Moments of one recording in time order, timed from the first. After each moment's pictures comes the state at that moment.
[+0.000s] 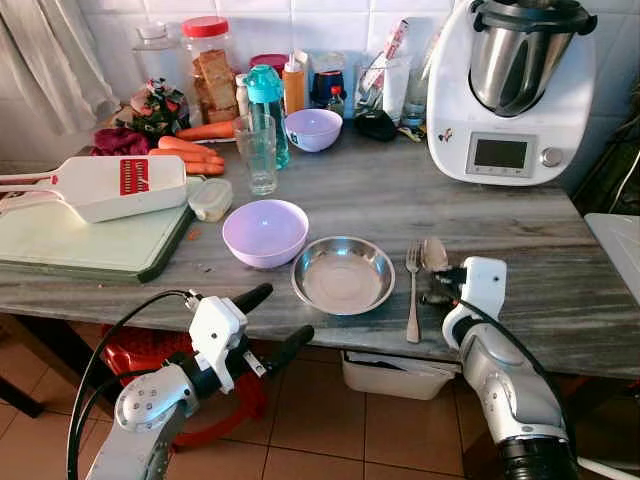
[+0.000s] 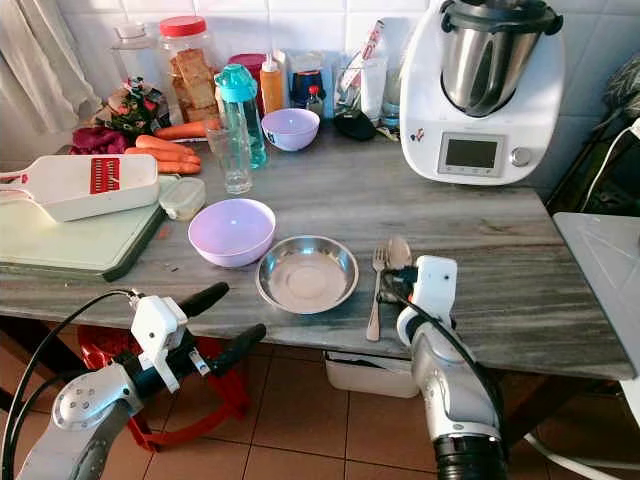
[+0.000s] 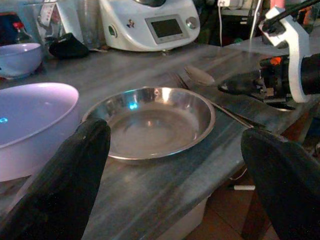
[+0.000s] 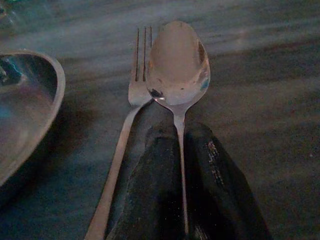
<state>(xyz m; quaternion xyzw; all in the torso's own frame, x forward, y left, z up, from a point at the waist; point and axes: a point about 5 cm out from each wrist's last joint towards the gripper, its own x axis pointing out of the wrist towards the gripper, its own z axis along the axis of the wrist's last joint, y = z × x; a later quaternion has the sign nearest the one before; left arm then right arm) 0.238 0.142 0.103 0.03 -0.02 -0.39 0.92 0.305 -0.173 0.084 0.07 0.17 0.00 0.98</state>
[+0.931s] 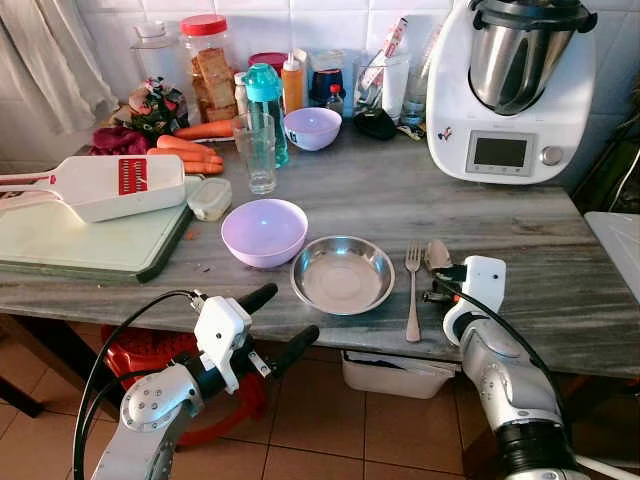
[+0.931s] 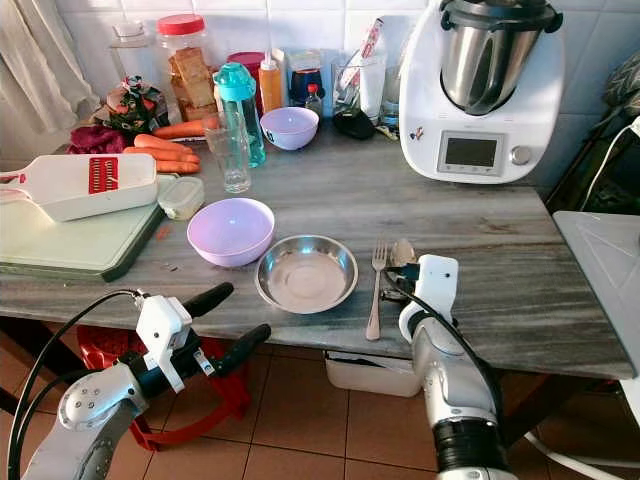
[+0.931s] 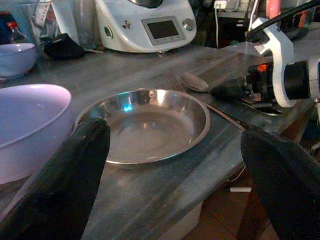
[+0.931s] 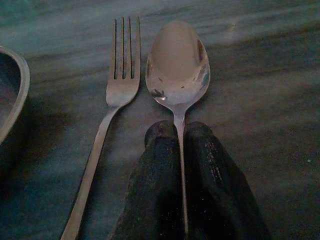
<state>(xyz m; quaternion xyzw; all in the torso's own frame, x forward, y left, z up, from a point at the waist) 0.238 0.137 0.103 0.02 -0.02 -0.40 0.92 0.316 -0.178 0.079 0.07 0.18 -0.02 0.98</state>
